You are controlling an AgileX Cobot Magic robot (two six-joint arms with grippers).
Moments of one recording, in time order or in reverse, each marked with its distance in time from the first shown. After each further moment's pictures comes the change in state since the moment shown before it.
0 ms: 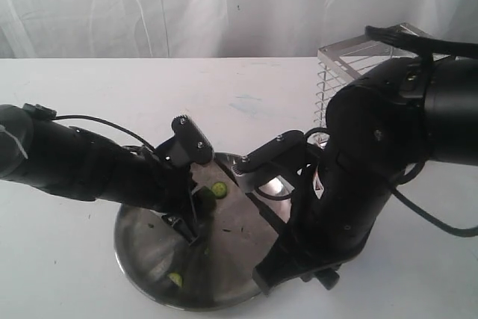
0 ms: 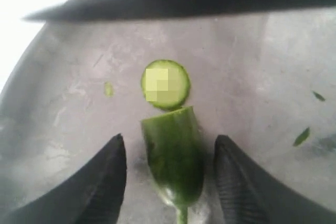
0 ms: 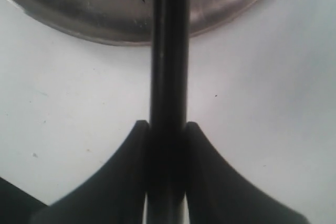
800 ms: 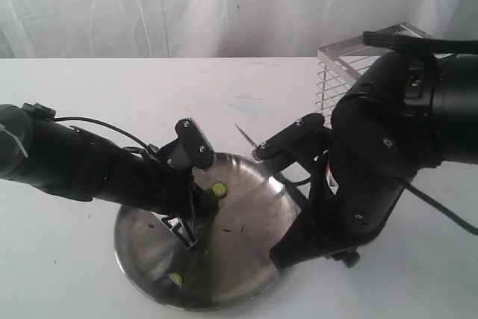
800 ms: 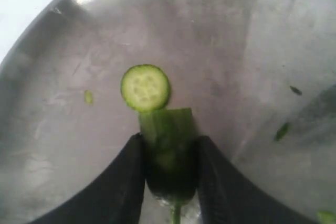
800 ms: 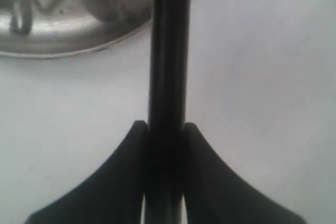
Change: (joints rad) left arm 0.004 0.005 0.000 0.060 0.063 0.000; right arm 0.006 -0.014 0.008 -0.188 0.011 0.189
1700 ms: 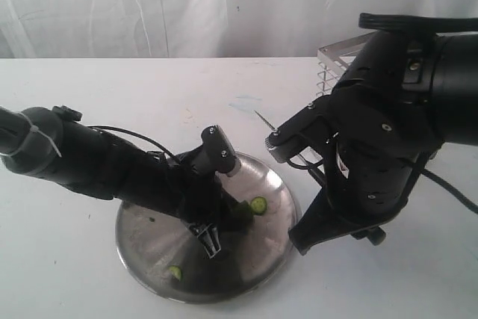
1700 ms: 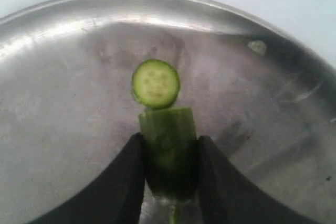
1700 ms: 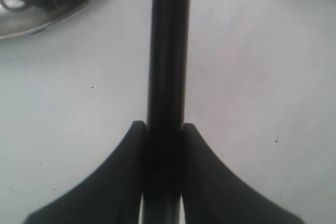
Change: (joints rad) left arm -0.012 0.086 -0.074 0.004 0.197 -0.002; right arm 0.000 0.000 -0.057 -0.162 0.133 0.092
